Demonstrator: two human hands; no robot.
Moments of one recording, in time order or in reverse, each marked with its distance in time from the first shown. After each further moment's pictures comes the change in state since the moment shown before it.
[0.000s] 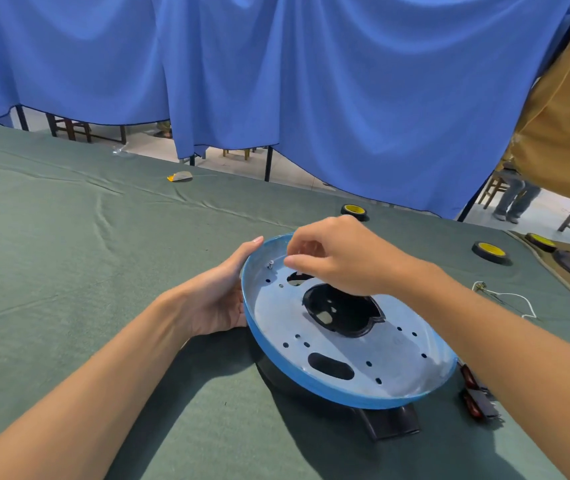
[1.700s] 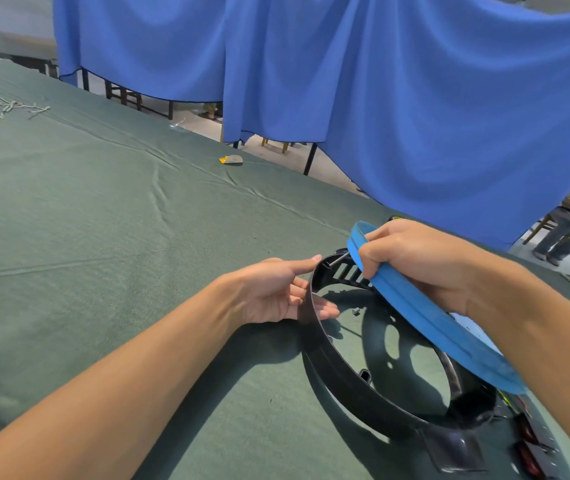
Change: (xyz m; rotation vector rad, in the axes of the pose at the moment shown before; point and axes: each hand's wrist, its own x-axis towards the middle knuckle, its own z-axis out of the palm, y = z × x) left_hand 0.009 -0.003 -0.011 -0.158 0.073 -0.033; right_hand 0.014 -0.033 -0.014 0.550 -0.202 0.500
